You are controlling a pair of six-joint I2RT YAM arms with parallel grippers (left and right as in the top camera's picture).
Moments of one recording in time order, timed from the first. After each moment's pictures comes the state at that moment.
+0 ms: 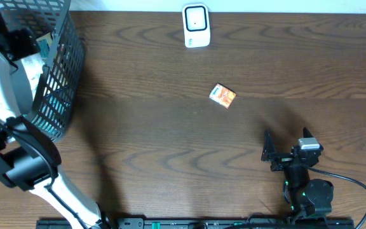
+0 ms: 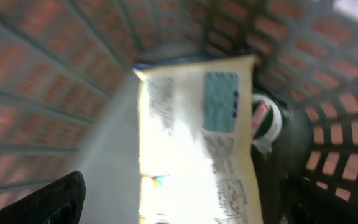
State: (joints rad) left arm 0.48 2.08 1.95 -0.81 0.07 0.05; right arm 0.08 0.02 0.01 -0.07 -0.01 0.04
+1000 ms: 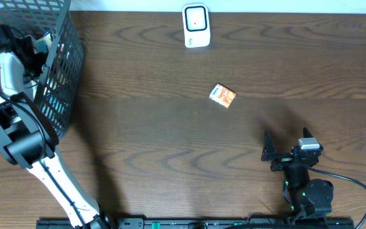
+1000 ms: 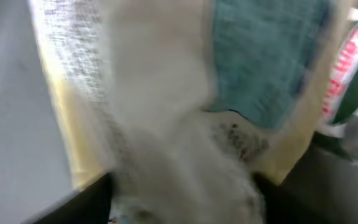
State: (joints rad) left arm 0.49 2.34 1.95 -0.79 0.15 0.10; right arm 0.08 0.02 0.01 -0.07 -0.01 0.04
